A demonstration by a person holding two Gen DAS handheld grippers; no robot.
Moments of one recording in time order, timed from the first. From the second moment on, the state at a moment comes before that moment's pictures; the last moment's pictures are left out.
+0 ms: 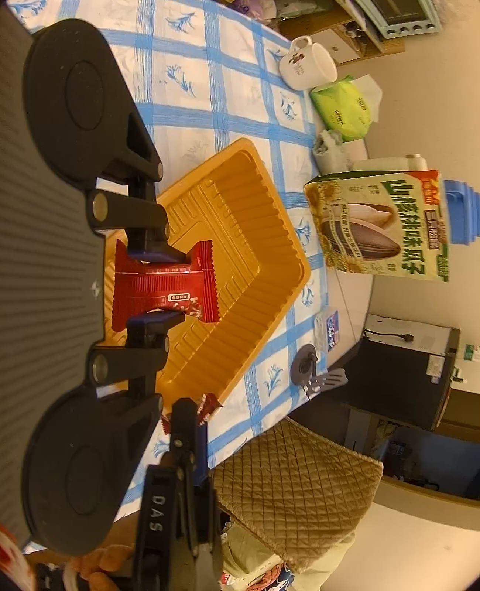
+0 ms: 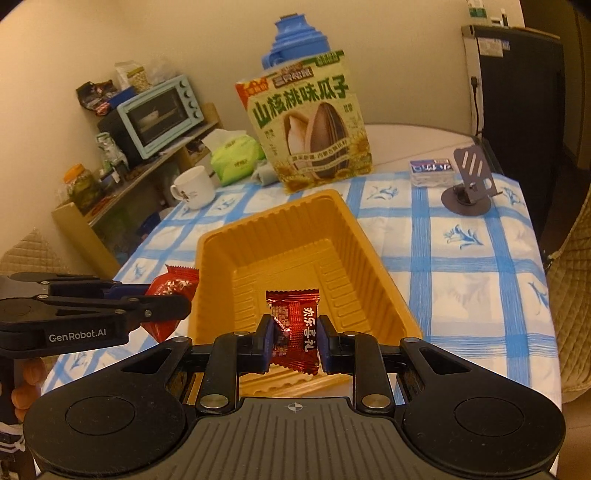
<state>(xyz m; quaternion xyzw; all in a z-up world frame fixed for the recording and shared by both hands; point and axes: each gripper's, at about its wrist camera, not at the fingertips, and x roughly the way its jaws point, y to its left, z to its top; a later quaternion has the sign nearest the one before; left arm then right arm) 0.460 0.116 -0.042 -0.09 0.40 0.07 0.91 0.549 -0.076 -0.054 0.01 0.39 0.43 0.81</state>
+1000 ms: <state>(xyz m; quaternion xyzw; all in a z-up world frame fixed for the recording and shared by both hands) 0.495 0.127 -0.067 -0.08 0.41 0.06 0.91 0.575 -0.052 -0.082 0.02 0.42 0.40 0.82</state>
